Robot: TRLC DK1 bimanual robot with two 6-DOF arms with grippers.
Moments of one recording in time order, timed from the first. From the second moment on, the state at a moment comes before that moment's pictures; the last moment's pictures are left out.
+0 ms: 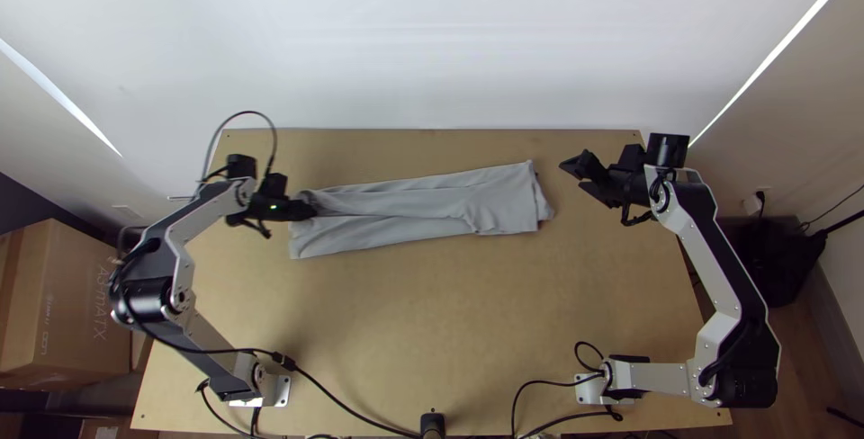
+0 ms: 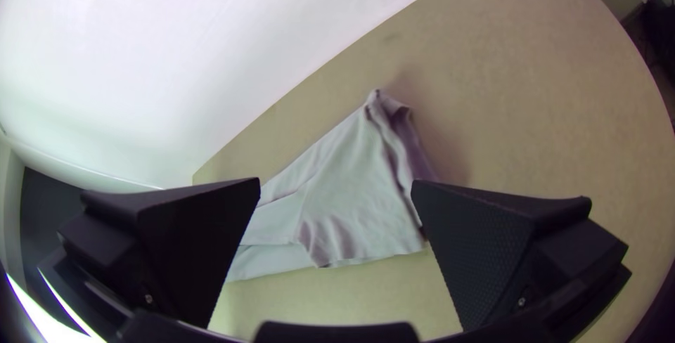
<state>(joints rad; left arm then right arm) 0.18 1.81 1.17 -0.54 0.52 0.19 -0.05 1.43 1.19 -0.52 -0.52 0.56</state>
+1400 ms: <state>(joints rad) -0.14 1.94 2.01 -1.21 0.54 0.16 -0.02 1.34 1.03 -0.47 -0.52 0.56</state>
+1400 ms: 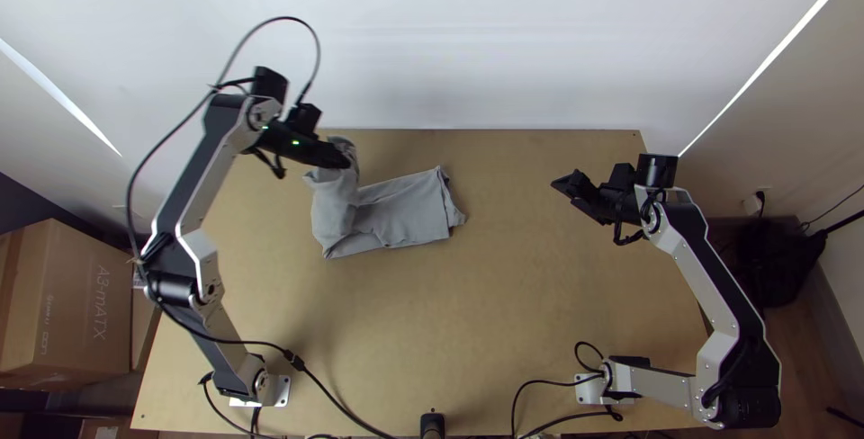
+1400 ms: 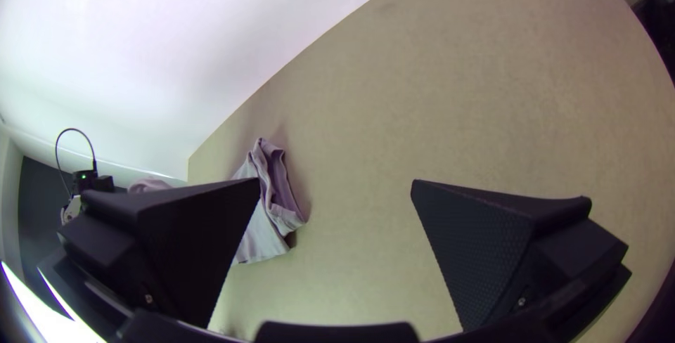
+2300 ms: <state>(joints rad) -0.45 2.16 2.24 -0.93 0.49 -0.08 0.17 1.53 1.00 -0.32 -0.46 0.56</state>
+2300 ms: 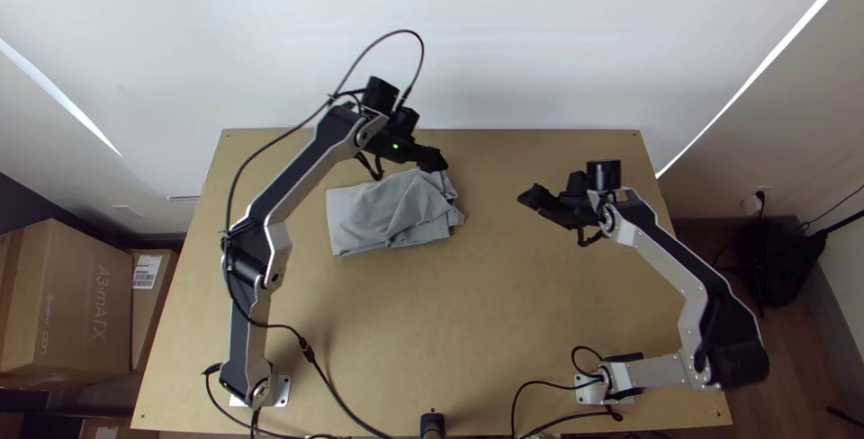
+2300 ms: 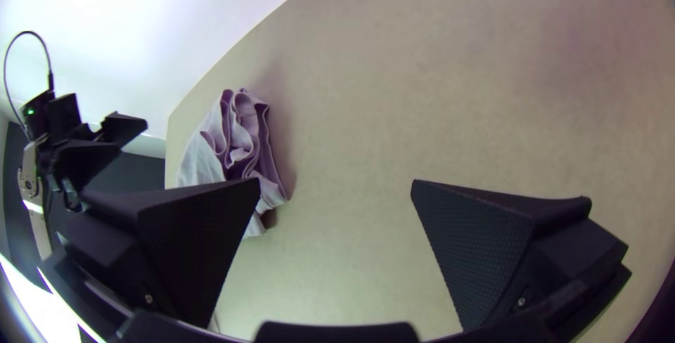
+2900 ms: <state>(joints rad) -0.09 1.73 1.97 -1.05 0.49 -0.04 0.46 1.85 1.41 -0.31 -0.44 0.55</state>
